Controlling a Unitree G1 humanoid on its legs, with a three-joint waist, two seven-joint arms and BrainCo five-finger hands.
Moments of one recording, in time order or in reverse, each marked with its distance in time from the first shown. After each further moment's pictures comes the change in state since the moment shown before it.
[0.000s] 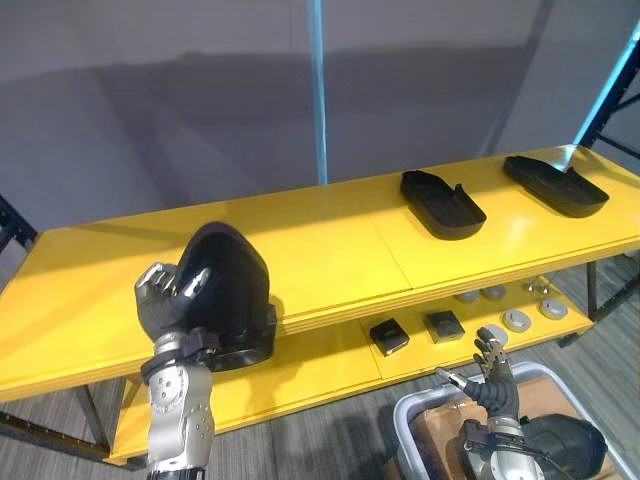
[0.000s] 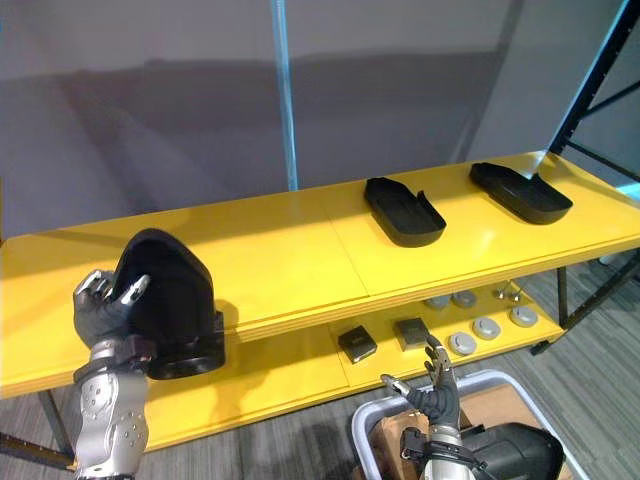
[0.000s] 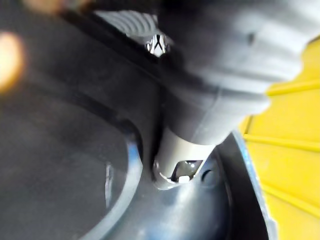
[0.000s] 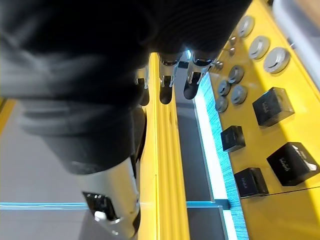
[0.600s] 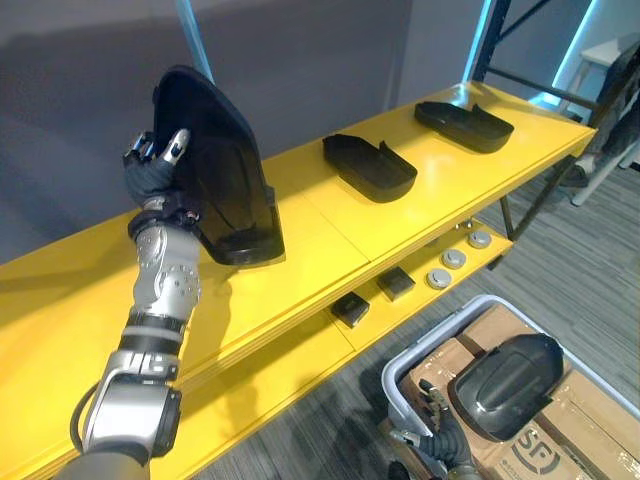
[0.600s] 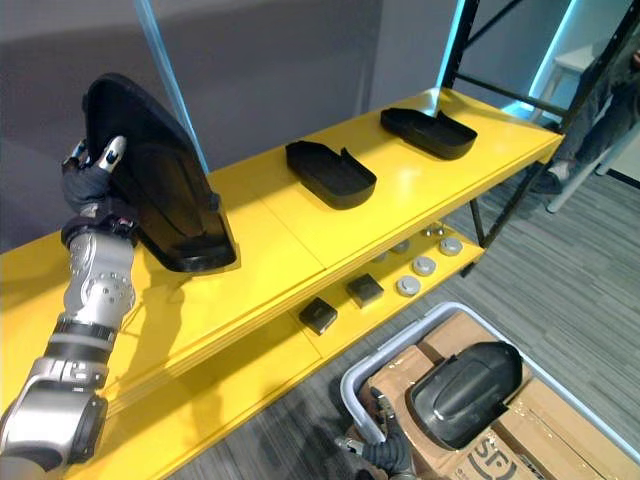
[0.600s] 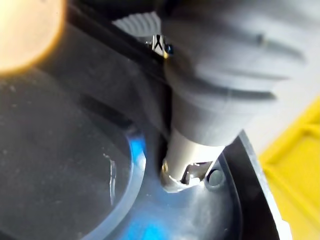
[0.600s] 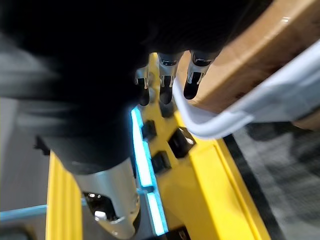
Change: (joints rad) left arm -0.678 0.355 -0.243 0.579 -0.375 -0.025 0.077; right arm 0.162 -0.006 0.295 0.076 -0.088 0.021 0.061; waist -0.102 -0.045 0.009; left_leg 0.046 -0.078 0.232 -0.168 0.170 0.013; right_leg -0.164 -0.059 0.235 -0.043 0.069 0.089
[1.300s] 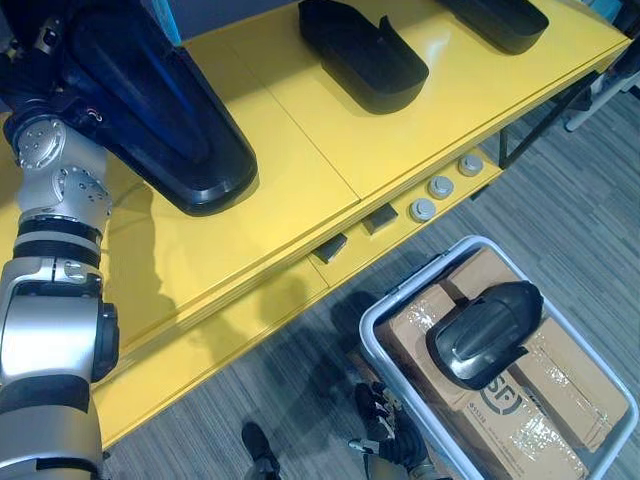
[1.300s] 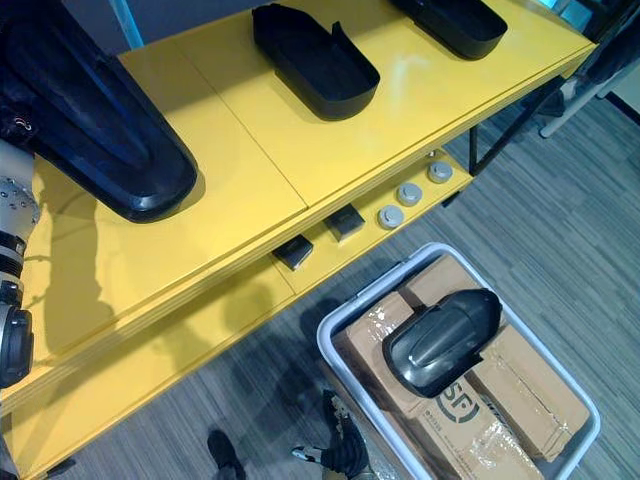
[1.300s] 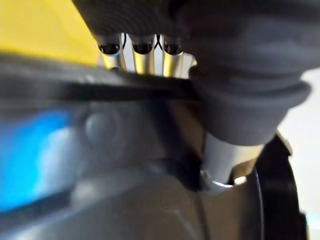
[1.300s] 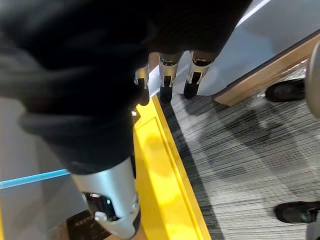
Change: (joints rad) left arm -0.366 0.276 -0.069 0.373 0.098 0.105 0.082; right arm -0.048 0.009 0.137 0.061 -0.007 -0.006 0.000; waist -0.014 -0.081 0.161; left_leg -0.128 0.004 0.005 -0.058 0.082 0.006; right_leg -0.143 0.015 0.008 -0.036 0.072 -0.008
